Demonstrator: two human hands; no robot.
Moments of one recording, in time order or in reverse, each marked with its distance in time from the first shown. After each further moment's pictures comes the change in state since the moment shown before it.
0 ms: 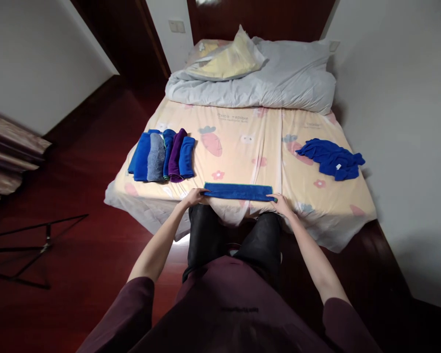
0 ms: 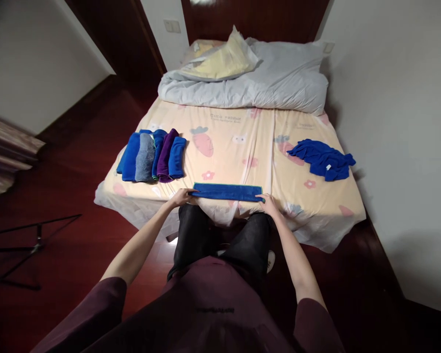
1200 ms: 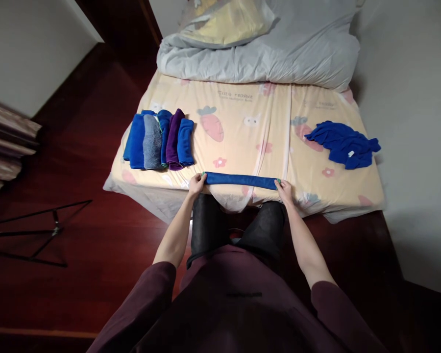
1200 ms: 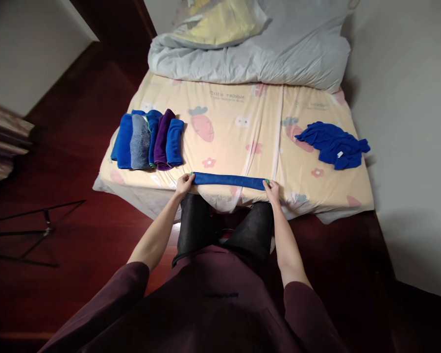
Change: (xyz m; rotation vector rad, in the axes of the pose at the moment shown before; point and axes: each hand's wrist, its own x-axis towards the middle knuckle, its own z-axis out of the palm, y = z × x) left_hand 0.016 -0.030 0.053 -0.491 0.481 -0.303; right_hand 0.016 0.004 0.031 0.400 0.363 0.308
